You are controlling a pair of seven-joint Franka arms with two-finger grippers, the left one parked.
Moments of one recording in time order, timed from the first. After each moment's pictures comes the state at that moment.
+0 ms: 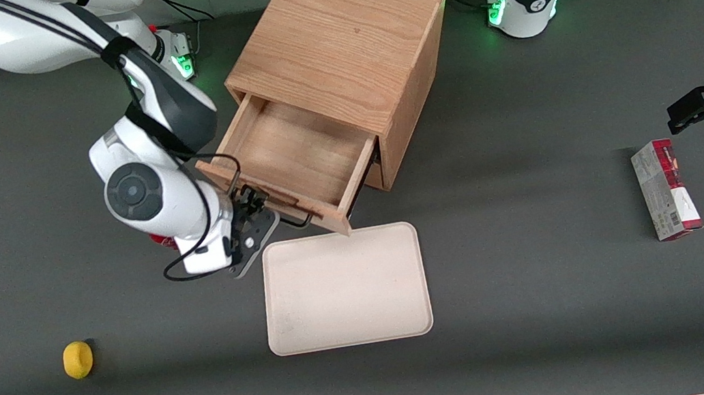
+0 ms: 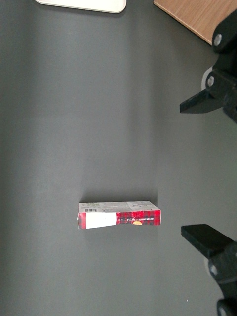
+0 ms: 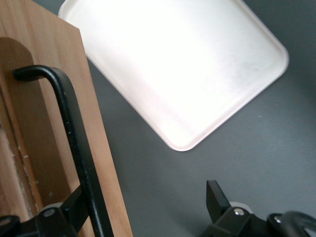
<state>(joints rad) -0.05 0.52 0.58 -1.50 -0.15 1.88 -0.27</state>
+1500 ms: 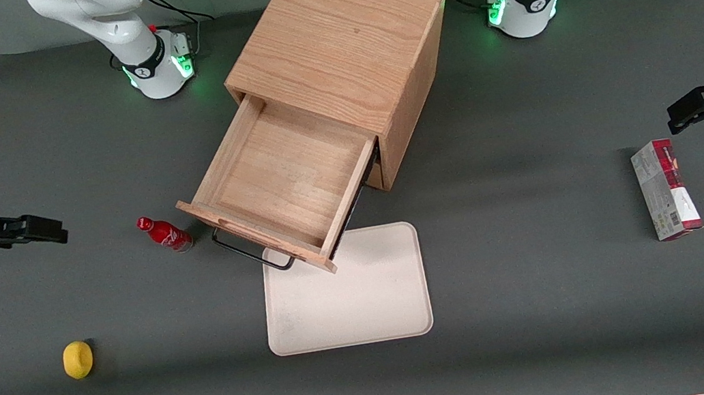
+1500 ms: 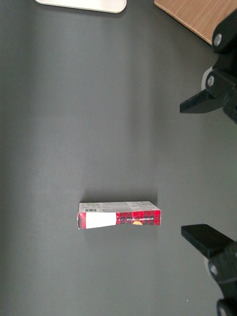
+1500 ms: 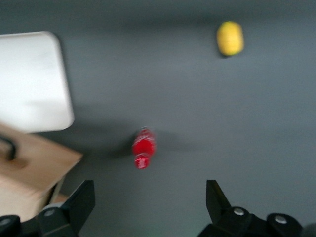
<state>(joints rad) -0.10 0.25 0.16 -1.35 -0.10 1.50 0.17</state>
